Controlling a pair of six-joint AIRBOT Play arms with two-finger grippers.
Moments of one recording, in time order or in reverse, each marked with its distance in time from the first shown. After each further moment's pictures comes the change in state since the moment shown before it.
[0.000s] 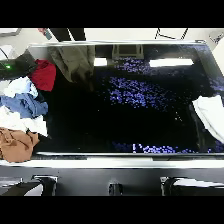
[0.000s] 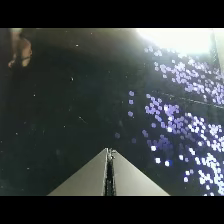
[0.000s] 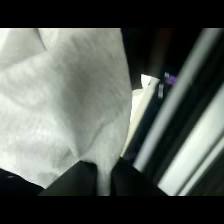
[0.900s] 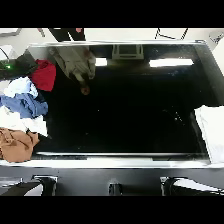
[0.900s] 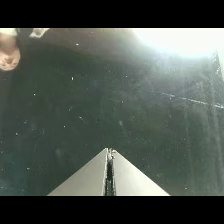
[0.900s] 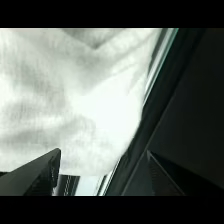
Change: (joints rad) left arm 0.000 -0.002 0.000 0.000 0.005 0.002; right arm -0.001 0.150 -0.235 -0.230 -0.019 -0.009
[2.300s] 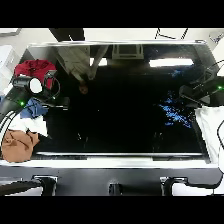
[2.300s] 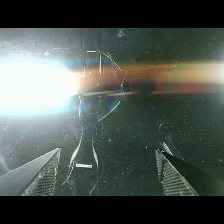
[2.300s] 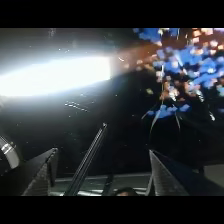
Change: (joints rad) left arm -0.174 -0.272 -0.134 0.229 -0.316 0.070; right arm 0.843 -0.039 0.301 0.282 0.042 -0.215
